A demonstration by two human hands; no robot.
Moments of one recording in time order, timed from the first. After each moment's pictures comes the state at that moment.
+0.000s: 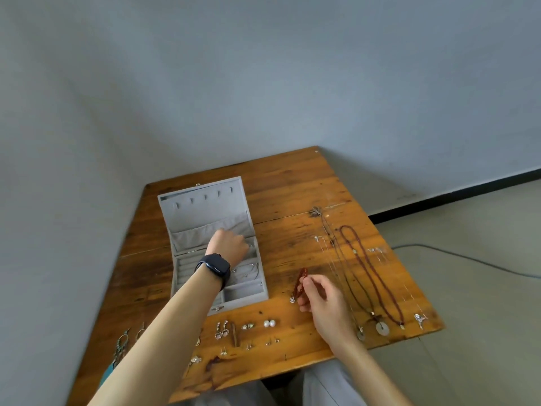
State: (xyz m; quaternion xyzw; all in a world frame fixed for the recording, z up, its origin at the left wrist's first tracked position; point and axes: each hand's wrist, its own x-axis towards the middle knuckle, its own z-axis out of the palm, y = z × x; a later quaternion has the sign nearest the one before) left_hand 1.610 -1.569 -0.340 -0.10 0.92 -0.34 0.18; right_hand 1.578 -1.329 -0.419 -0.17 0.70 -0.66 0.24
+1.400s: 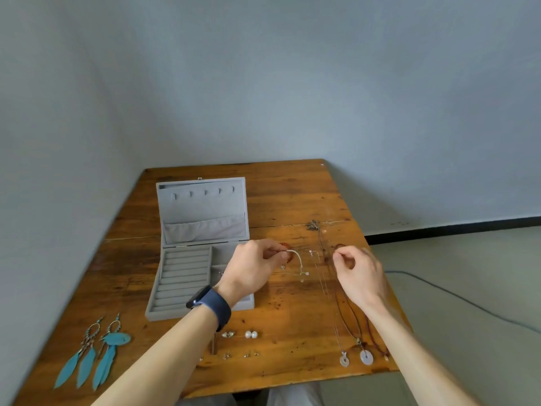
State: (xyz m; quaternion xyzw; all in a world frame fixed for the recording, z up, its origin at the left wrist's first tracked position) left_hand 1.612 -1.499 -0.341 -0.25 0.88 0.38 -0.14; right_hand 1.447 -1.321 -0.398 -0.27 0.90 -0.36 -0.01
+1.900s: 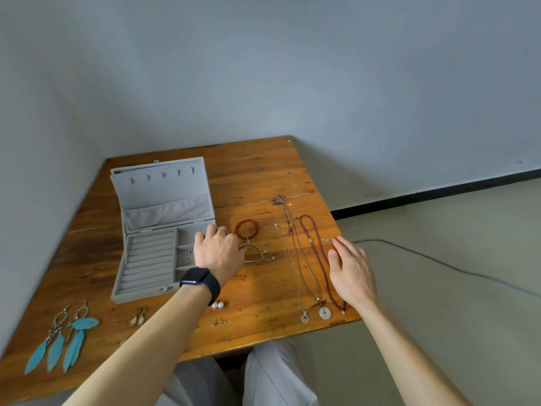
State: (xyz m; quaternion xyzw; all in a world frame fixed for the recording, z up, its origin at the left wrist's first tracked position) left_hand 1.595 -1.471 -0.373 -0.34 0.94 -0.07 0.01; right_hand 1.445 -1.240 -0.438 -0.27 0.92 -0.28 0.04
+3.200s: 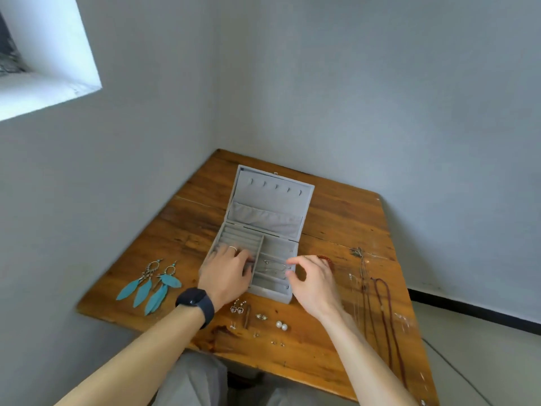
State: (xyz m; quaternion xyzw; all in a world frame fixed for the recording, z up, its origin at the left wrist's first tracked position) left_hand 1.735 -1.531 -0.389 -0.40 0.89 0.12 -0.17; right_hand 1.551 -1.415 -0.376 -0.53 0.80 -0.27 0.08
